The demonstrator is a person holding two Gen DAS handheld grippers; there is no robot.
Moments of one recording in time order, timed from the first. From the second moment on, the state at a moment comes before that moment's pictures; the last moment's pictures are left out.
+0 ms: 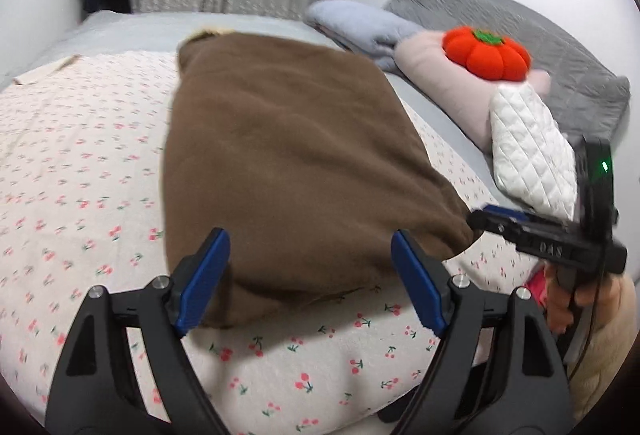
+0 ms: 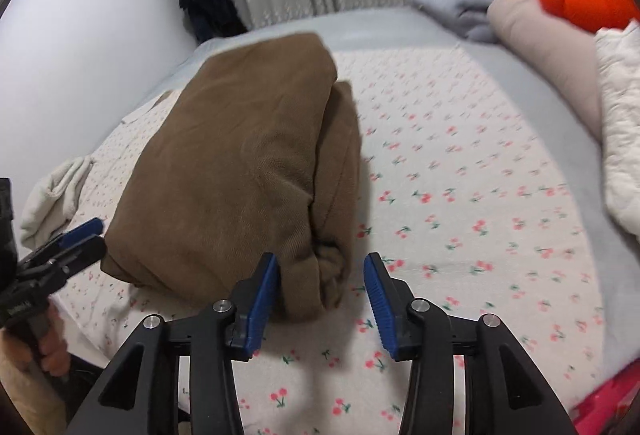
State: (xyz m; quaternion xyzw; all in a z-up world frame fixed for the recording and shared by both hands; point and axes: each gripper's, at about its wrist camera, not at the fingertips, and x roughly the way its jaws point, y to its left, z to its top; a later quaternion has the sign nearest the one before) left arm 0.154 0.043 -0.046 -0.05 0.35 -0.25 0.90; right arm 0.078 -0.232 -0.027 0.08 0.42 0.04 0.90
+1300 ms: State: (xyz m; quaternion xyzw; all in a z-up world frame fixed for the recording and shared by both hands) left arm 0.115 0.038 -0.073 0.02 0.43 -0.01 0.90; right arm 0.047 -0.168 -0.031 -0.01 0.43 -0.08 0.90
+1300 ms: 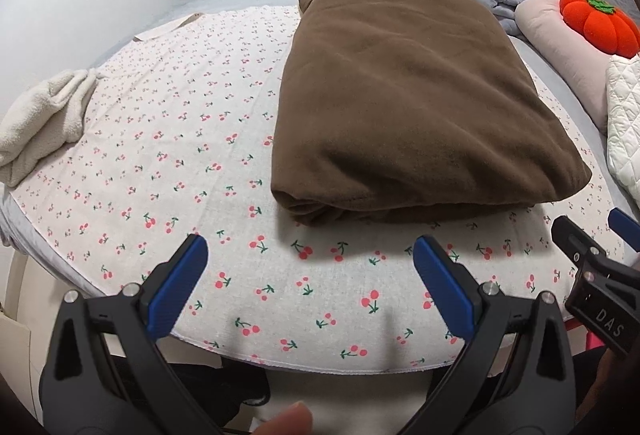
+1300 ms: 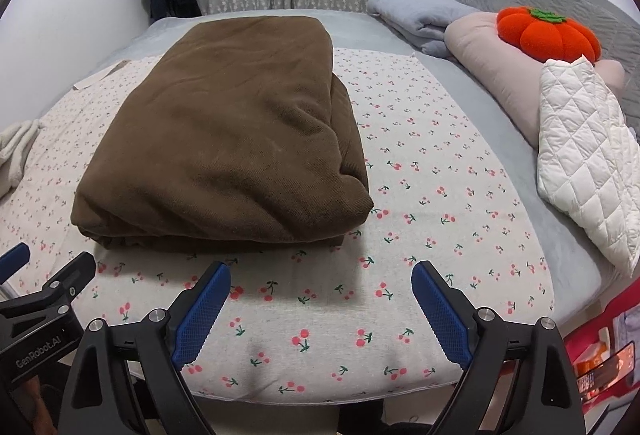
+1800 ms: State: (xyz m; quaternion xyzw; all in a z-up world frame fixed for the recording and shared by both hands) left arm 0.113 0.035 -0.070 0.02 0.42 -0.01 0.91; right arm 0.046 -0.169 -0.032 0.00 0.43 -0.08 0.90
